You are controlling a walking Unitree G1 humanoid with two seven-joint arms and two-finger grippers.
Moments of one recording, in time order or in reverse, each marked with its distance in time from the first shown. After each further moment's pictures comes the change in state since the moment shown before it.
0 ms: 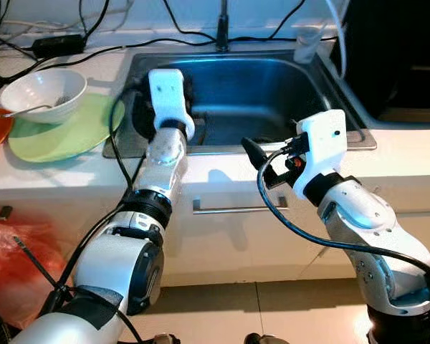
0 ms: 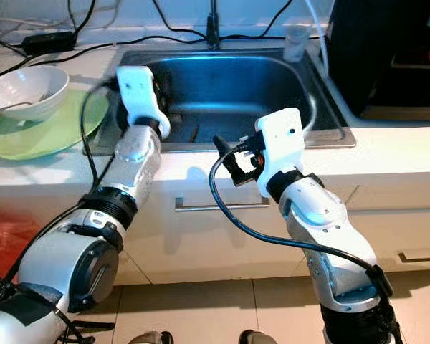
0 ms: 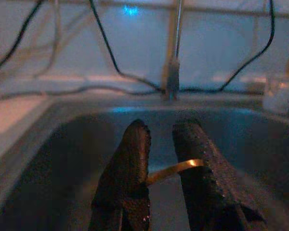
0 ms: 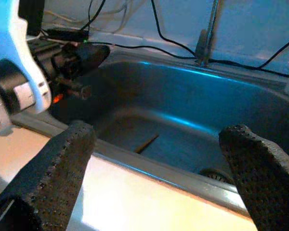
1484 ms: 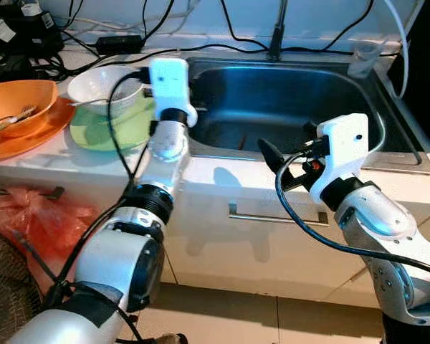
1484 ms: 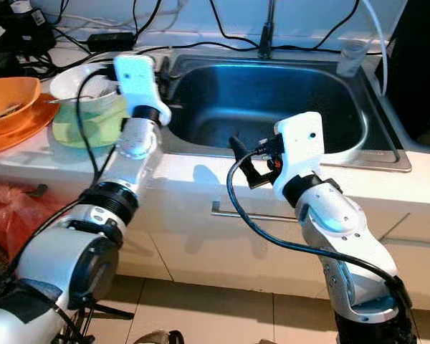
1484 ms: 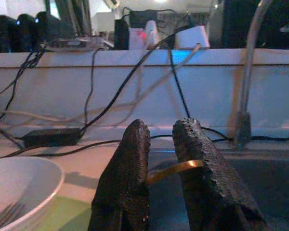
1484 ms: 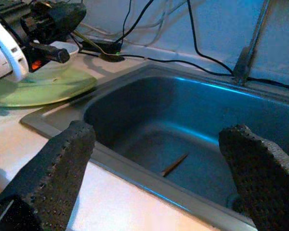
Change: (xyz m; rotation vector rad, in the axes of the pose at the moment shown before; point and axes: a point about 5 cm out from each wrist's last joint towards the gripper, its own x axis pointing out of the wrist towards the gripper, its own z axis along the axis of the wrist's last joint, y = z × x) left arm 0.004 -0.001 0.027 0.043 -0.180 0.032; right arm -0.013 -0.015 -0.001 0.008 -0.004 -0.032
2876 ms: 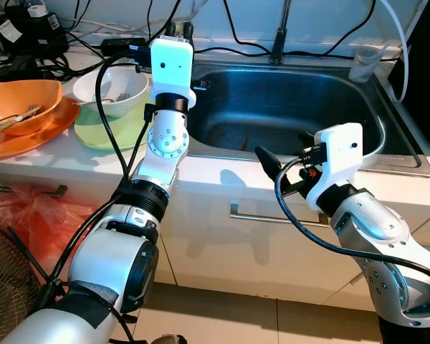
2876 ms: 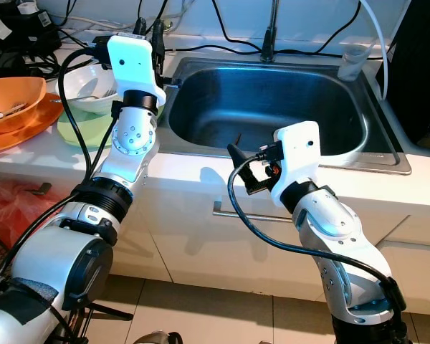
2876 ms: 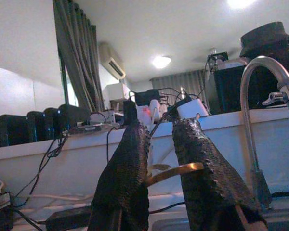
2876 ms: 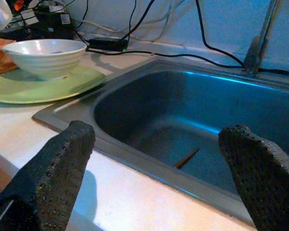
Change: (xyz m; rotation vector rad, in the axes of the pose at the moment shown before) left arm 0.001 -0.006 0.036 0.148 -0.287 -0.015; right arm -0.001 0.002 -0.013 0.058 0.016 0.019
